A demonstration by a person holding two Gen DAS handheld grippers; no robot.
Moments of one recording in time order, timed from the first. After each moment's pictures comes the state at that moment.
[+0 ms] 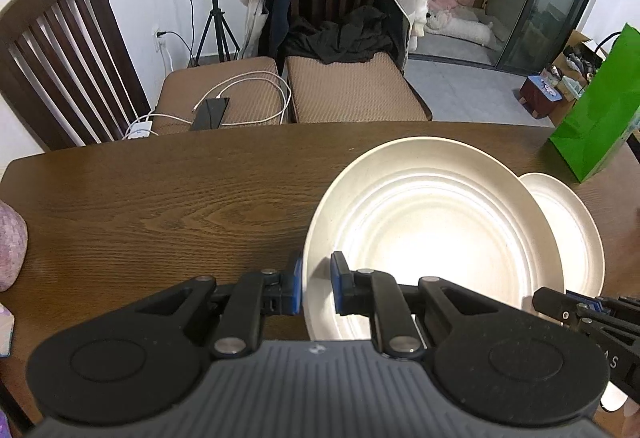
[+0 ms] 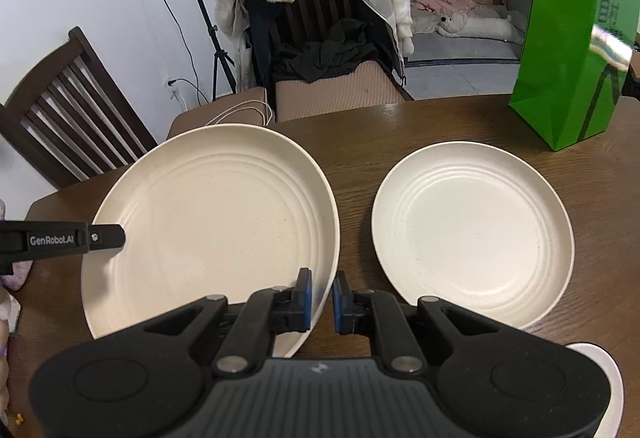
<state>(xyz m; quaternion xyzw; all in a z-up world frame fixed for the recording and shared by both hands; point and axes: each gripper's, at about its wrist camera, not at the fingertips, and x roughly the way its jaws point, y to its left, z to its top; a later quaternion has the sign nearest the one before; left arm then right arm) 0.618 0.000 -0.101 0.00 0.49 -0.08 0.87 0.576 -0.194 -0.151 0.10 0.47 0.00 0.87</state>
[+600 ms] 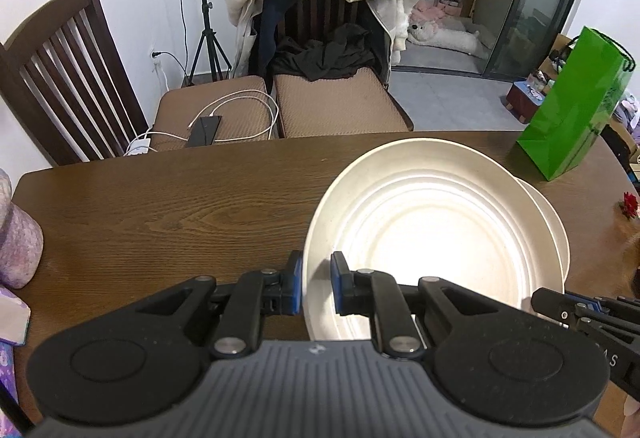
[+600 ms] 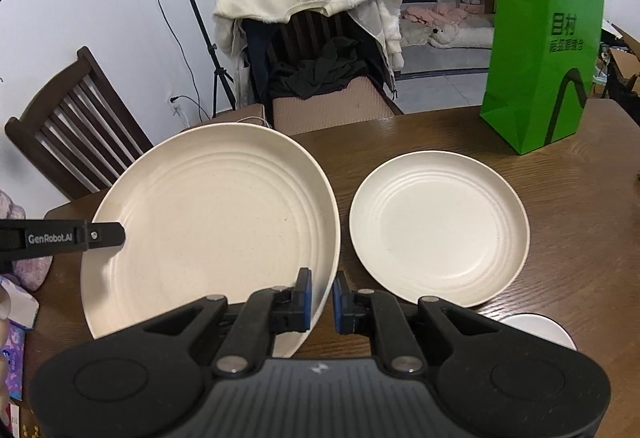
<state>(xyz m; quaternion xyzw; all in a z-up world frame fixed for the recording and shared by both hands) 0.578 -0.016 -0.060 0.01 0.47 -0.09 0.88 0.538 -0.208 -0.112 0.11 0.46 -0.01 0.88</state>
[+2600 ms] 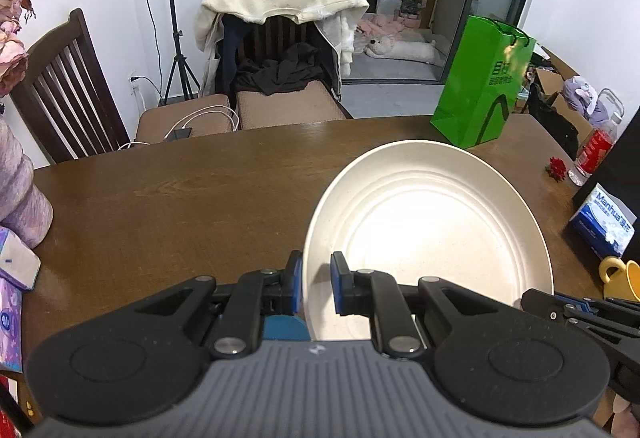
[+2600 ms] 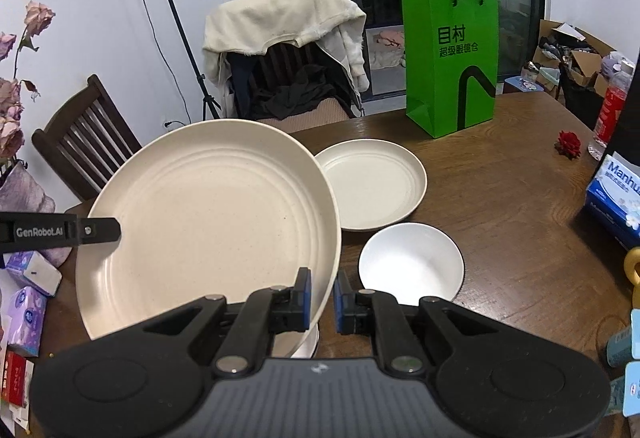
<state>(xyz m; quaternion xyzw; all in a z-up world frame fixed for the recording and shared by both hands) 0.423 -0.051 0.000 0.02 0.43 -0.14 0.89 0.368 -0.248 -0.054 0.12 0.42 -0.04 0.90</state>
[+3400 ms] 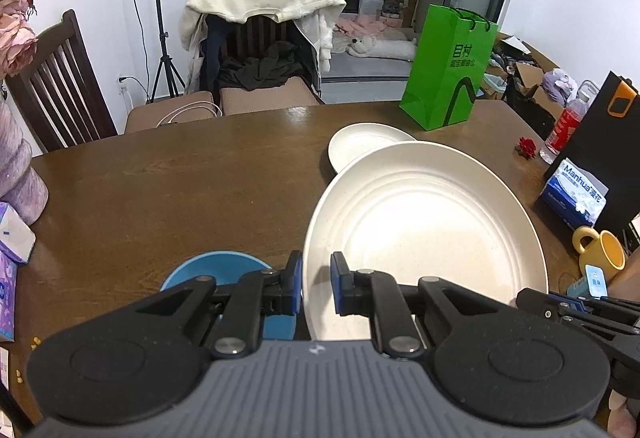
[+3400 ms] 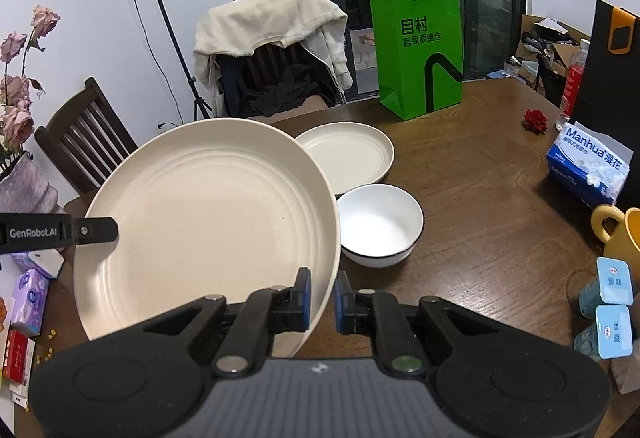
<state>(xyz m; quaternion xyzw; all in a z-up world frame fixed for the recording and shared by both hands) 0.355 -0.061 0.005 0.02 0.43 -0.16 0.89 0.298 -0.257 -0.052 0.13 0.41 -0.06 0.90</state>
